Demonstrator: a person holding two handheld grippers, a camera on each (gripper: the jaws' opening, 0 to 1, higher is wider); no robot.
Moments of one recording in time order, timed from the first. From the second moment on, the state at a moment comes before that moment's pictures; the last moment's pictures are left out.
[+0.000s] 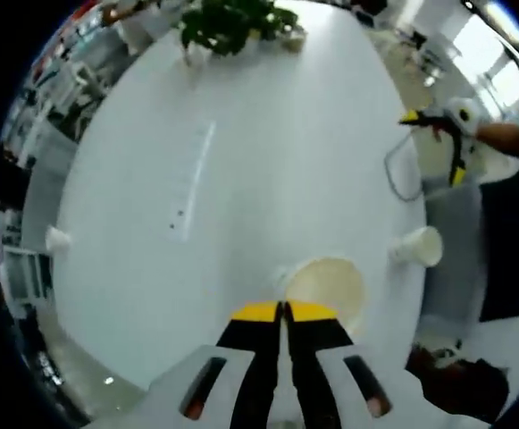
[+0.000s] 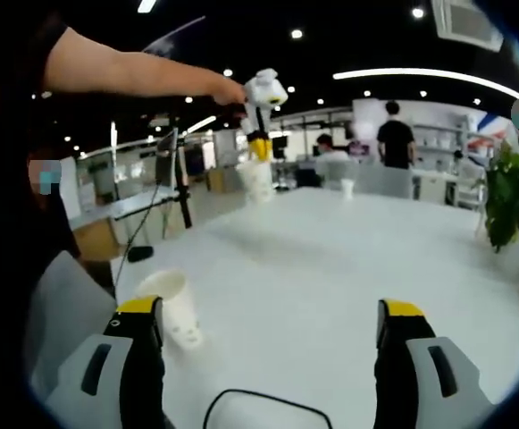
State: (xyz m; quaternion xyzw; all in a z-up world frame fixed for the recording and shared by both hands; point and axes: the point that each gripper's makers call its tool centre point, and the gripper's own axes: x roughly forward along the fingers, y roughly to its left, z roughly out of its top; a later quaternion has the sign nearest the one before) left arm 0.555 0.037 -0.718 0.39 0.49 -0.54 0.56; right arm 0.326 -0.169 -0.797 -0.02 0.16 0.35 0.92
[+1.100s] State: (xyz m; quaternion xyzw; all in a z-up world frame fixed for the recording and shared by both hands) left arm 0.496 -0.004 -0.697 0.38 0.50 -0.57 0.53; right arm 0.328 -0.166 -0.794 -0.03 0.16 0.36 0.92
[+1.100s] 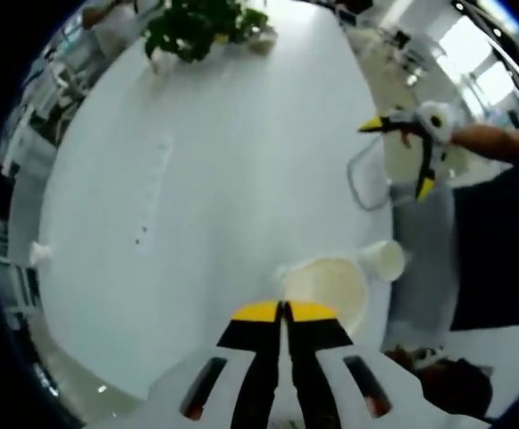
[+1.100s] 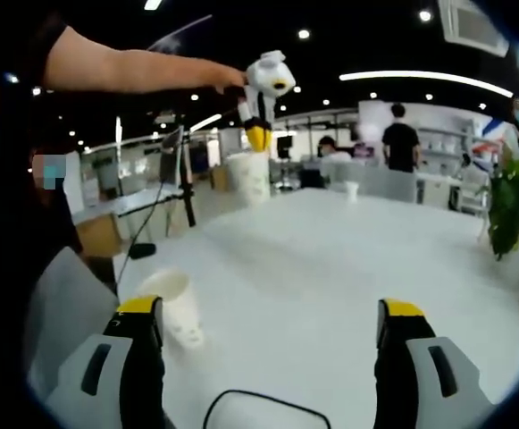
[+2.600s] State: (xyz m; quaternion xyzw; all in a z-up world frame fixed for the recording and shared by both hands) left arm 0.418 -0.027 -0.696 0.40 0.49 -0.57 0.52; right arm 0.314 -0.161 -0.787 -0.02 0.15 0.37 0.92
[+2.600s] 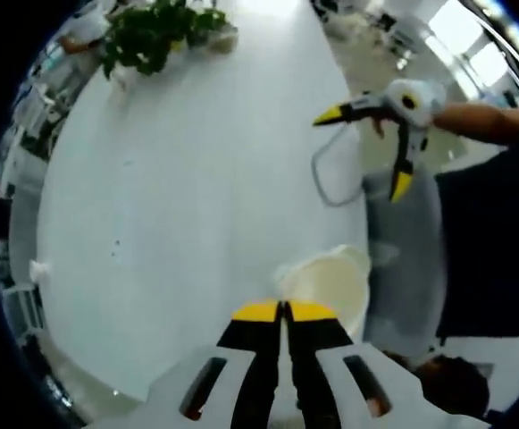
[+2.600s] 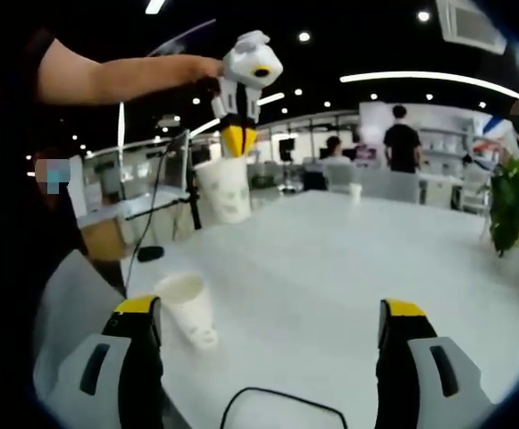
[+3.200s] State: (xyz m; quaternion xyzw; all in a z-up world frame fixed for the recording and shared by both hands) left arm 0.387 -0.030 -0.702 0.39 0.50 -0.57 0.52; right arm 0.312 -0.158 -0.783 -0.02 0.15 0.38 0.91
